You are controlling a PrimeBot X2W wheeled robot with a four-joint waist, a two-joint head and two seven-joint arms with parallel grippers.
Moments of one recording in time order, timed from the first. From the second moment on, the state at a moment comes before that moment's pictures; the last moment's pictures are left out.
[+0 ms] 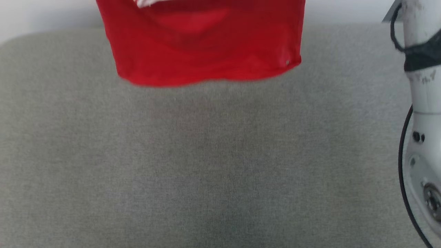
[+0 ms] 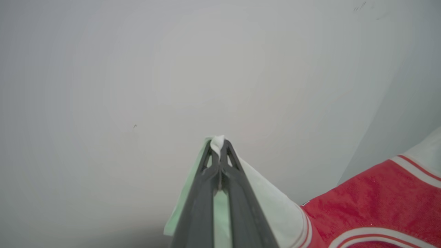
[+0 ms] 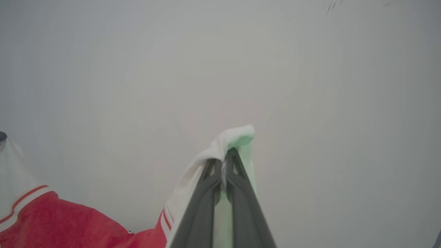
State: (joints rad) left arm -1.47 0.53 -0.37 0.66 -0.85 -0.11 0.42; right arm -1.42 -0.05 0.06 0.67 0.34 0.13 0.23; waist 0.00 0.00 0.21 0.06
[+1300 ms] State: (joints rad) left arm -1.22 0.61 -0.87 0.75 -1.25 -0.13 0.21; right arm -1.35 -0.06 0.22 1.18 0.34 0.13 -0.02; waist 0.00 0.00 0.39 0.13
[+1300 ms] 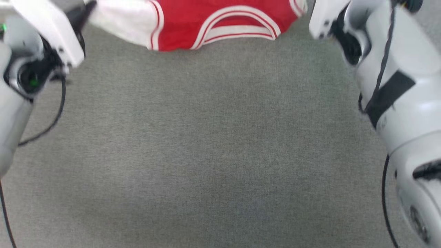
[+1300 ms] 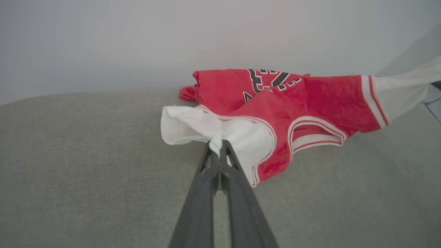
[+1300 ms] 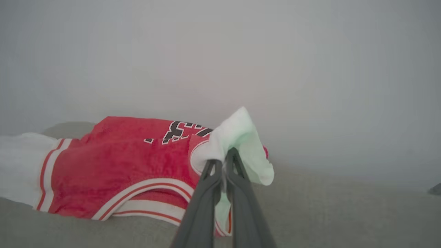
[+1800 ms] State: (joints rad) left arm -0.76 0.89 -0.90 0.29 -1.39 0.00 0.26; right arm -0.77 -0.28 0.32 0.66 0.67 0.13 0.46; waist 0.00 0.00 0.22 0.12
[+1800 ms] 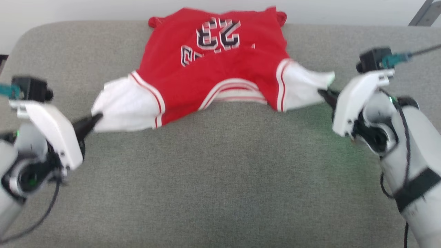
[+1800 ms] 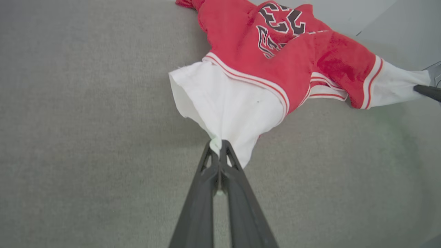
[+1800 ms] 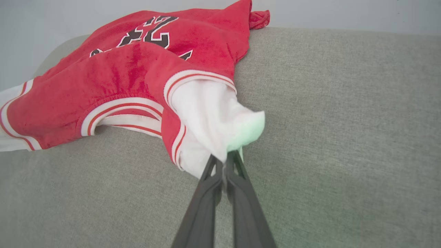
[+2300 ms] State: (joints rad) left arm -0.35 1.16 -0.91 -0.21 -1.55 0.28 0.14; right arm -0.21 -0.30 0.06 -0.02 0.63 0.13 1.05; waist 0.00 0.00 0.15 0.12
